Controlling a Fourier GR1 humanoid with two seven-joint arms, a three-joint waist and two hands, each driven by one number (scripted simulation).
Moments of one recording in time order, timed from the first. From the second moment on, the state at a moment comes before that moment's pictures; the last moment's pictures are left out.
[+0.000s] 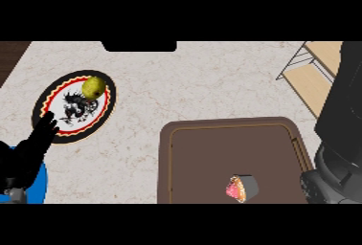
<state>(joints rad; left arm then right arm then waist) 0.03 0.37 0.10 -1.41 0.16 -0.01 0.08 -1.25 -0.10 -0.31 -1.58 1.73 0.47 1.04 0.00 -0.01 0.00</state>
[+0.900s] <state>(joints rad) 0.02 0.35 0.11 -1.41 0.13 -0.03 0.08 -1.17 -0.30 -0.52 -1.49 1.73 0.50 0.94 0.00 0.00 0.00</state>
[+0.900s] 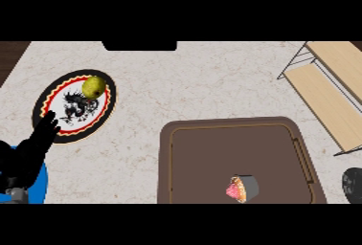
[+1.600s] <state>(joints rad) 0.02 0.34 0.14 -1.44 0.13 -0.04 0.11 -0.99 -0.37 -0.62 -1.42 1.64 0.33 0.94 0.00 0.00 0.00</state>
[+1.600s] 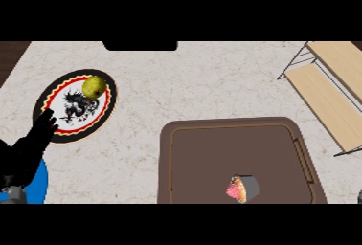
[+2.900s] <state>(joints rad) 0.03 0.32 0.16 -1.42 0.10 -0.06 0.10 -1.04 -0.38 -0.66 -2.01 1.35 0.31 1.02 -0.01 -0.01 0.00</state>
